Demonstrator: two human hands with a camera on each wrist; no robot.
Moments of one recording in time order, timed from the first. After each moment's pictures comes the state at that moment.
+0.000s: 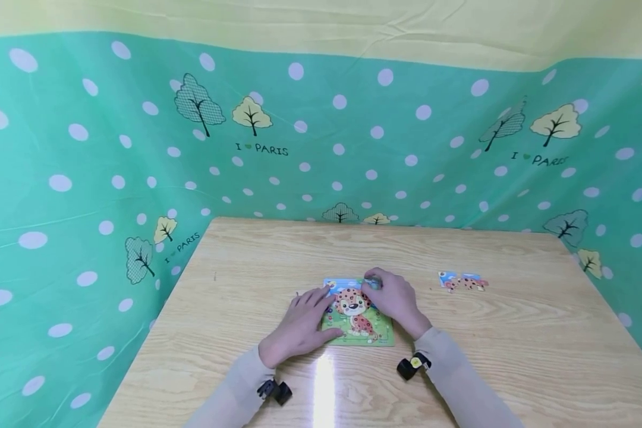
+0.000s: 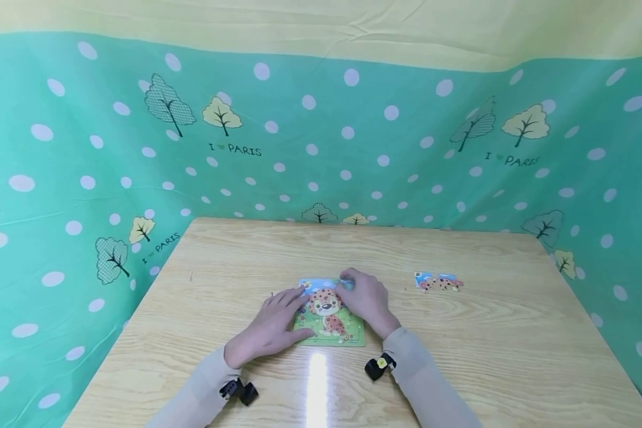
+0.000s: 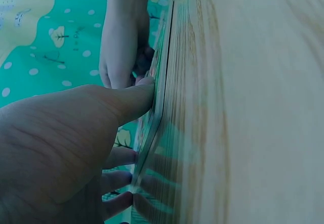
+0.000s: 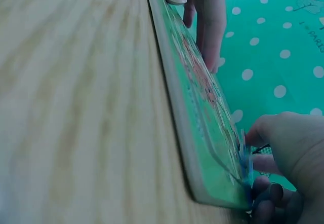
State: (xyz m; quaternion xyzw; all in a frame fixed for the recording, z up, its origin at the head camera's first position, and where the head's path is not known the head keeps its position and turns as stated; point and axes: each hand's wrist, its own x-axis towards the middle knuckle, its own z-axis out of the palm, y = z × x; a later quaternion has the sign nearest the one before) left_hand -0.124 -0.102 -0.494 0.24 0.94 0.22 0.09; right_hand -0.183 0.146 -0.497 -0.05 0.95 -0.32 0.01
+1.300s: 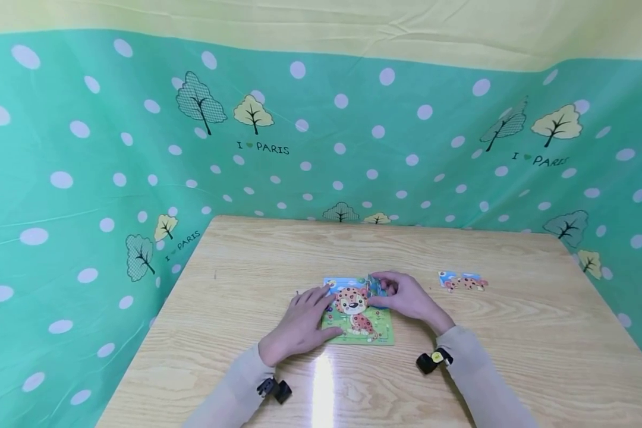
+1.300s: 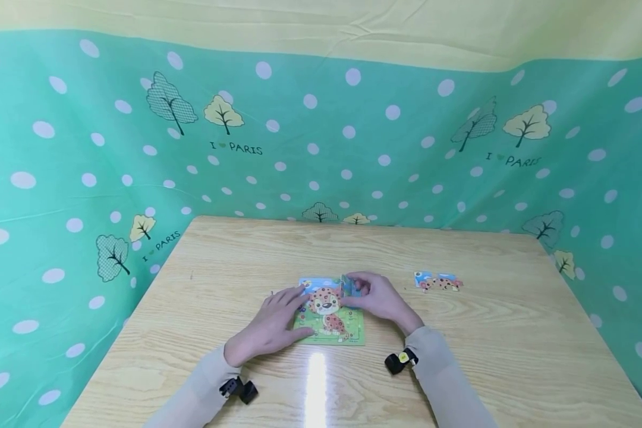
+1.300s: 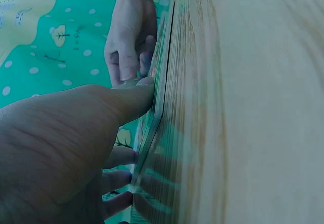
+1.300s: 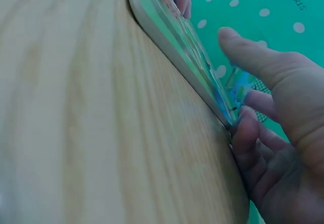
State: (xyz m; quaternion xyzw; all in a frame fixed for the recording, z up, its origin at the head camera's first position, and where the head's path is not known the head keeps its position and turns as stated) left_hand -0.124 -0.104 -0.497 0.24 0.94 0.23 0.09; right_hand -0.189 0.194 -0.503 -0.17 0.87 -0.44 0.10
